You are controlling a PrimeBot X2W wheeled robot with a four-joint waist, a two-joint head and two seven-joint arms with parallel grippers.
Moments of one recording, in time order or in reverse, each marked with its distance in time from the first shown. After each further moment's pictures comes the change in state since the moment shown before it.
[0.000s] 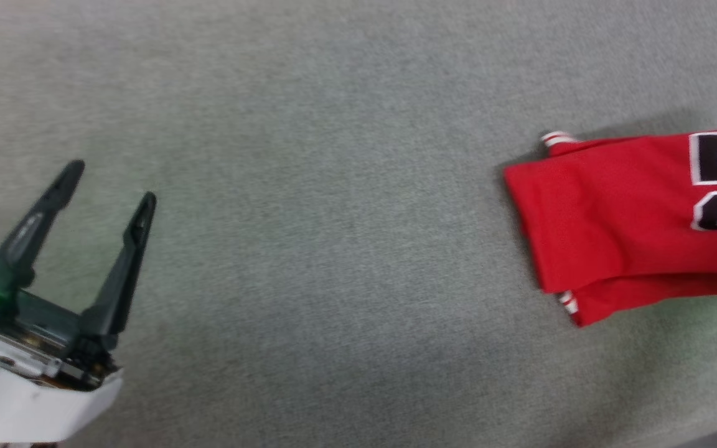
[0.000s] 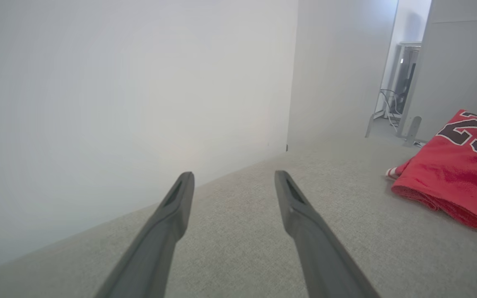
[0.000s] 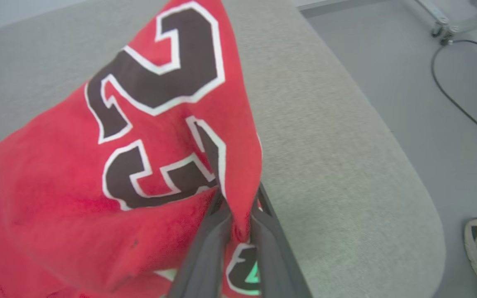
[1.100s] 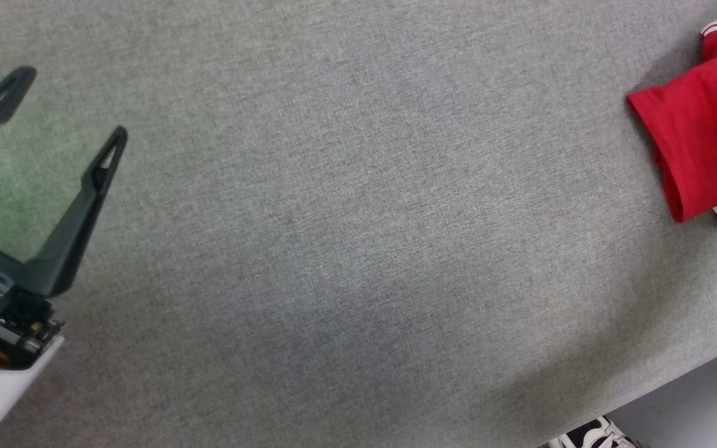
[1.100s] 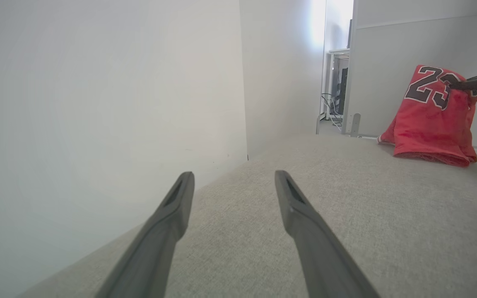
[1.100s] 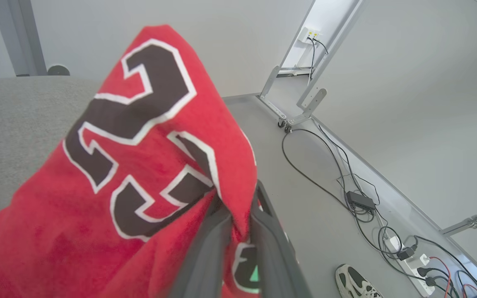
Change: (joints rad) left arm -0.188 0.263 -0.033 -0.114 -0.038 0.000 0.000; right arm -0.310 0.036 -0.240 0.222 -0.302 0.000 -0.465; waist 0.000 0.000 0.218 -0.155
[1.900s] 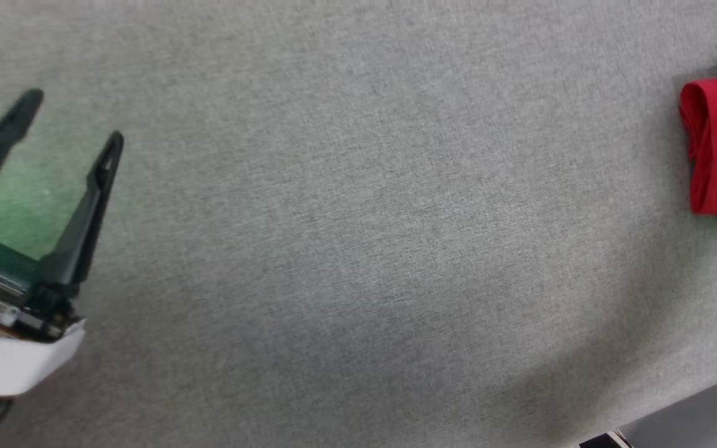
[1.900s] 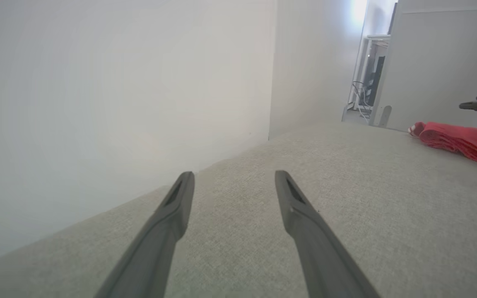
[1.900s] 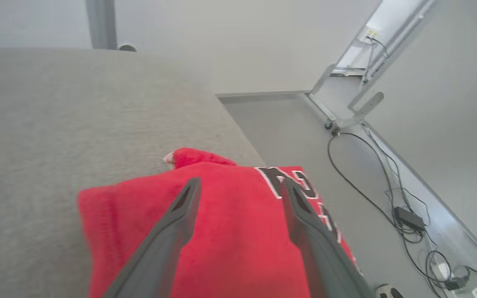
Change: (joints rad) left arm 0.022 -0.085 -0.002 0.119 -0.017 0.000 0.000; right arm -0.032 0.000 0.099 0.152 -0.058 0.000 -0.076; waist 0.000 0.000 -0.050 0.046
